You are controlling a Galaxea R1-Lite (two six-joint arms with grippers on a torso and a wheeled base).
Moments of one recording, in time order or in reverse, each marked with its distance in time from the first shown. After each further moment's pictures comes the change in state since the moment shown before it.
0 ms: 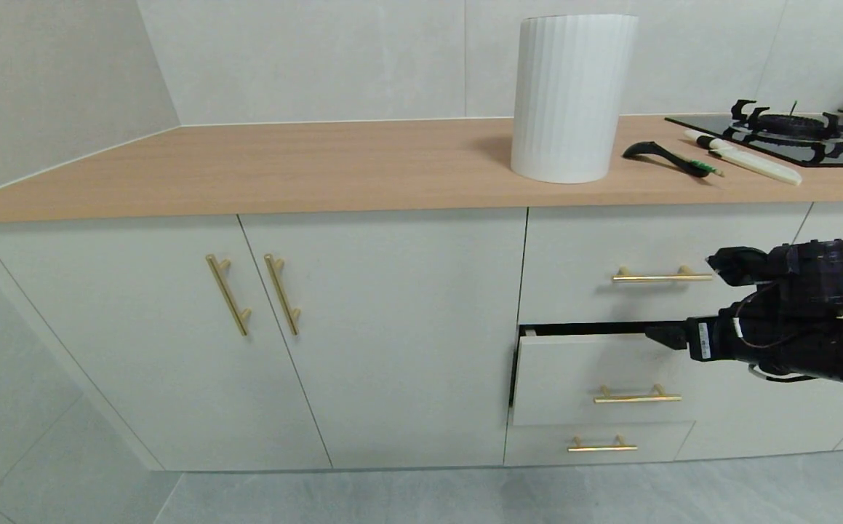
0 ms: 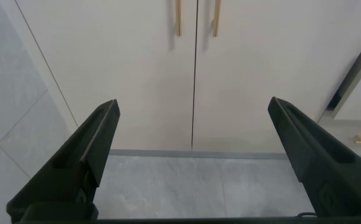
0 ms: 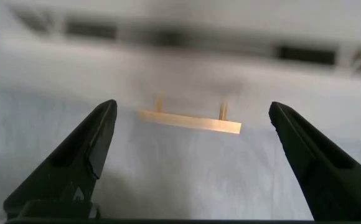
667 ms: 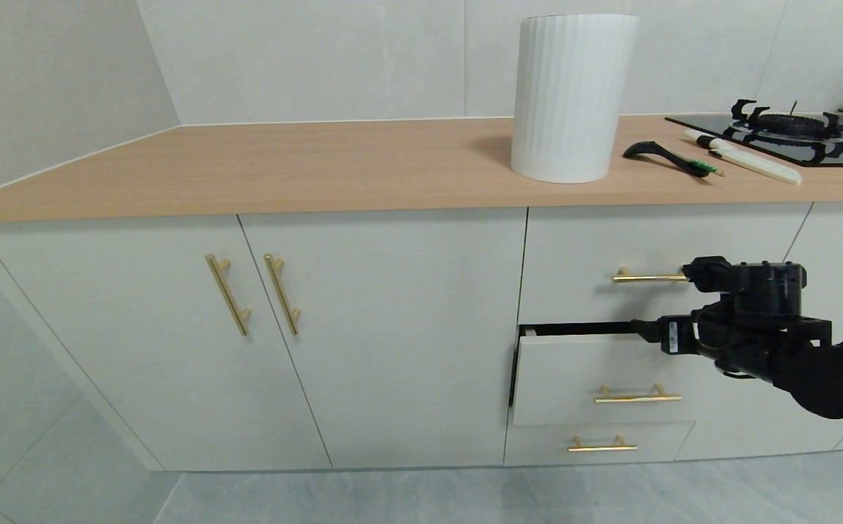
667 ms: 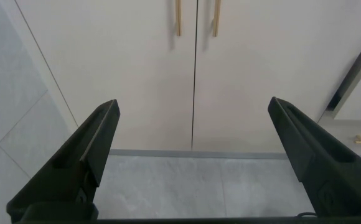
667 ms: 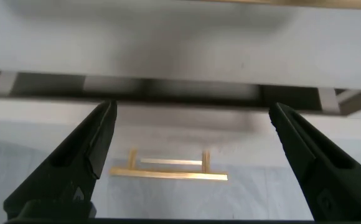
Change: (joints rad) left arm 0.000 0.000 0.000 0.000 0.000 0.000; right arm 0.009 0.225 -0.003 -0.320 -0.111 0.013
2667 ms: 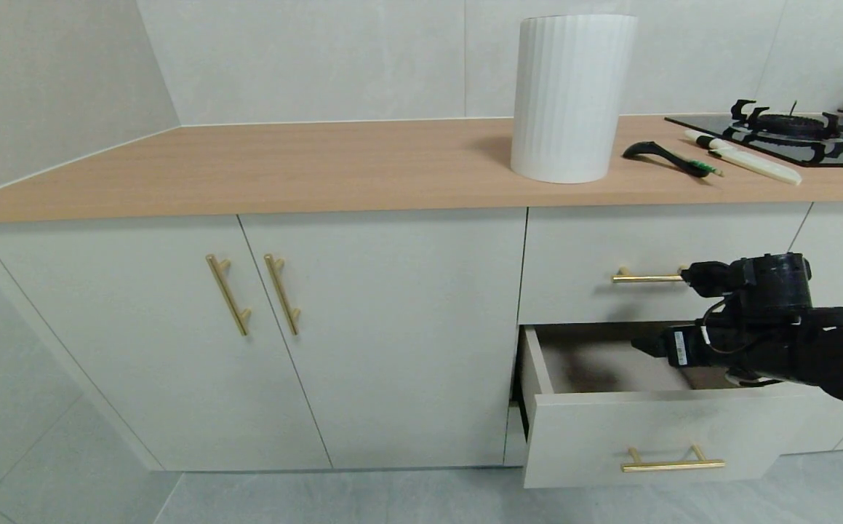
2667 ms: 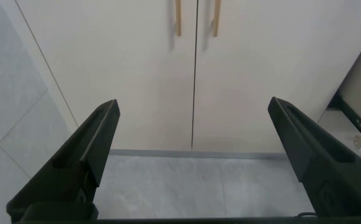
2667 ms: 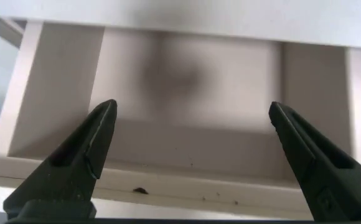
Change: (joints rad) left arm 0.000 0.000 0.000 0.000 0.000 0.000; right arm 0.012 -0.106 -0.037 0.319 0.044 0.009
